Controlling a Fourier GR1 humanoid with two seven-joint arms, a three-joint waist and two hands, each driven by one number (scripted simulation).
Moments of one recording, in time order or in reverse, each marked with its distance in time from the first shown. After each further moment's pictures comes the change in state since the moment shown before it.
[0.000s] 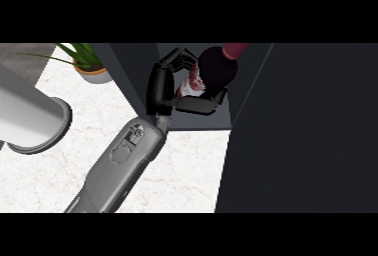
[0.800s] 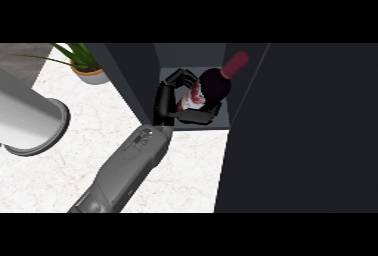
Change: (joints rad) left arm -0.018 -0.001 -0.096 0.295 0.160 0.034 -0.222; right arm 0.006 0.026 0.022 0.016 -0.010 0.010 -0.019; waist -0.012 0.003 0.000
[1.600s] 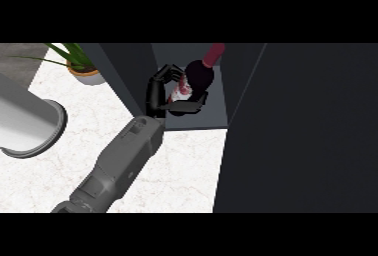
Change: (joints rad) left arm -0.122 0.001 0.084 0.310 0.159 -0.049 -0.227; right arm -0.030 -0.005 -0.031 0.011 -0.022 0.011 0.000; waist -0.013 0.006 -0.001
